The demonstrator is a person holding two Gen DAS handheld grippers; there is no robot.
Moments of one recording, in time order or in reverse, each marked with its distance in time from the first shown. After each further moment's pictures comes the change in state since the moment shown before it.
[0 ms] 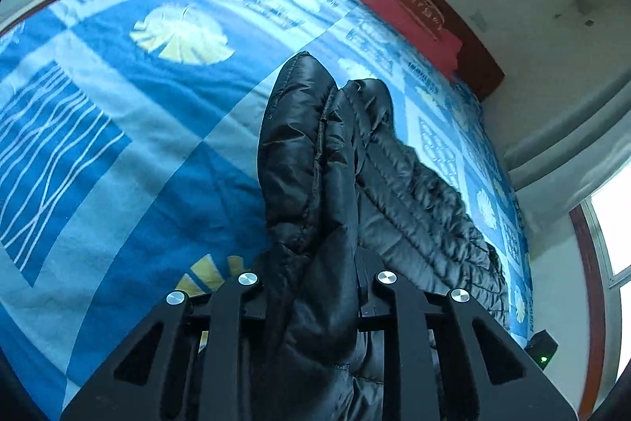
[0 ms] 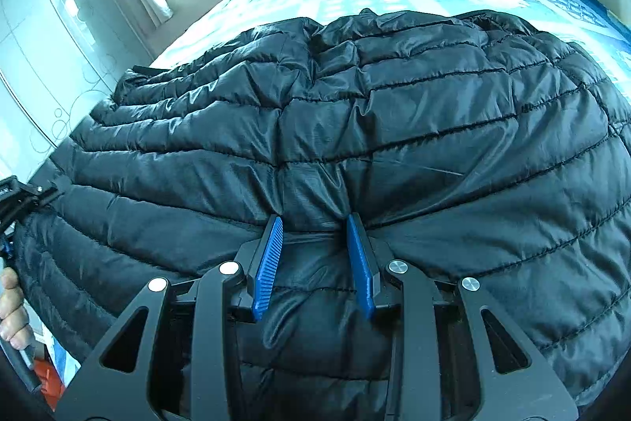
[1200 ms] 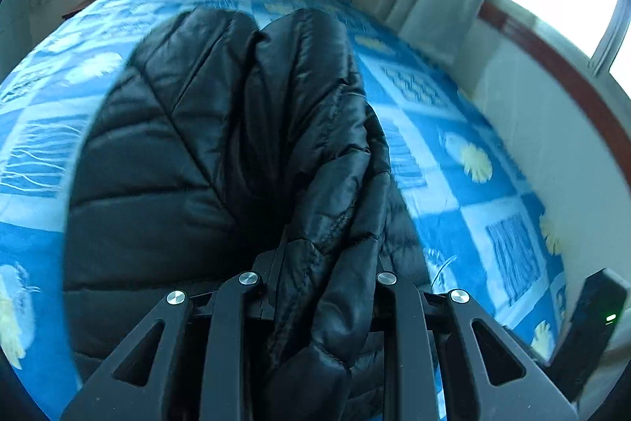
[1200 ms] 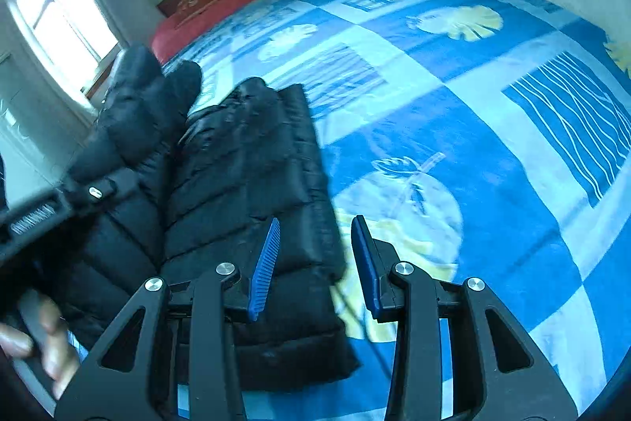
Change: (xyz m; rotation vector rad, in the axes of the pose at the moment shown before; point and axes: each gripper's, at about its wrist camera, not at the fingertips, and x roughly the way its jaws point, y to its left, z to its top) left arm 0.110 -0.304 -0.167 0.604 0.185 -0.107; right arm -0.156 -0.210 -0.026 0.354 -0.140 -0.168
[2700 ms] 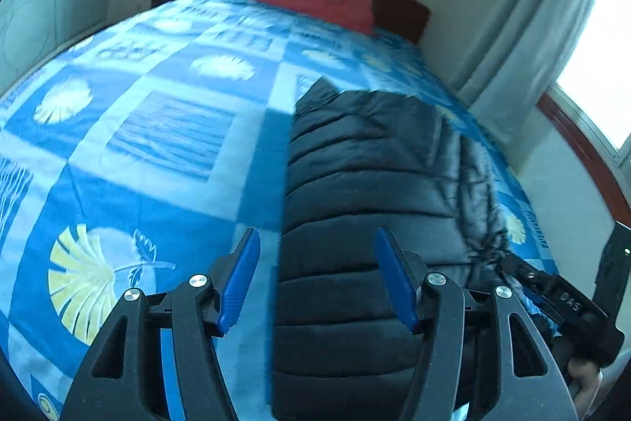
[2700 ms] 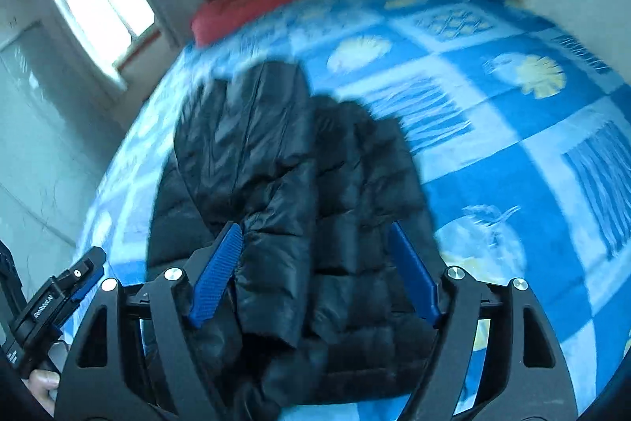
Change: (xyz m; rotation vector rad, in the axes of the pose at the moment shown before) left arm -0.103 0.139 -0.025 -0.249 -0.160 0.114; right arm 0.006 0.104 0.030 -0.165 0.086 0.087
